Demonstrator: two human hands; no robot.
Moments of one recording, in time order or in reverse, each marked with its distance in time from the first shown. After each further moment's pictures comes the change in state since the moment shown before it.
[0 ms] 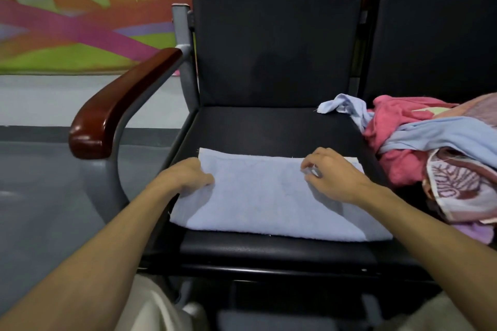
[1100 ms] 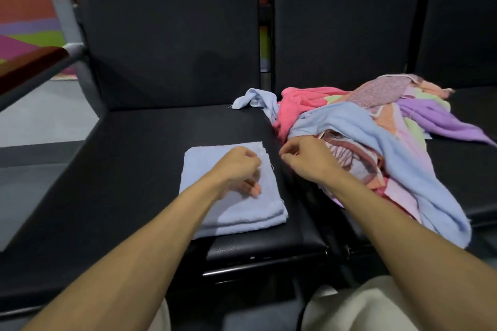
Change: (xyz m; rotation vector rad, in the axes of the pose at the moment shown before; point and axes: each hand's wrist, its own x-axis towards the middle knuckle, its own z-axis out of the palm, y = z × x) left_hand -0.036 0.233 0.105 -0.730 -0.290 0.331; right_hand -0.071 0.088 -0.063 0.235 0.206 0.385
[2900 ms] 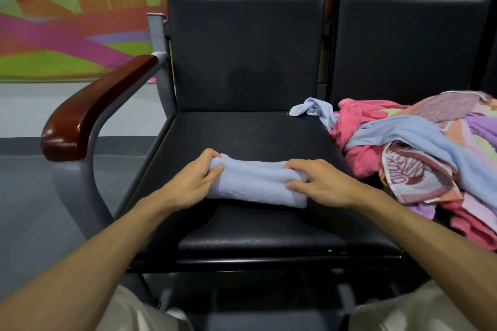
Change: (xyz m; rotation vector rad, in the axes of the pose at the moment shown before) left_hand -0.085 -0.103 -0.181 0.537 0.255 0.373; right_hand -0.033 -0.096 0.046 0.004 -0.368 -0.385
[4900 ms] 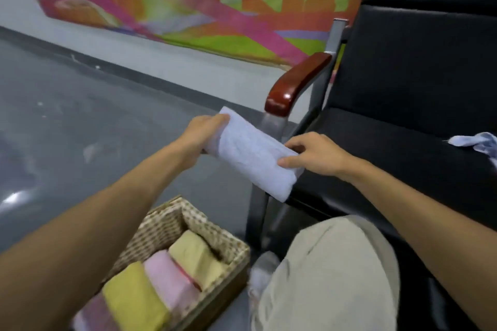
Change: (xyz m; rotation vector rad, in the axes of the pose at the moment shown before) left_hand -0.222 -0.049 -0.160 -0.640 0.722 -0.633; right_hand 0.061 -0.264 0.091 0.060 -0.291 -0.270
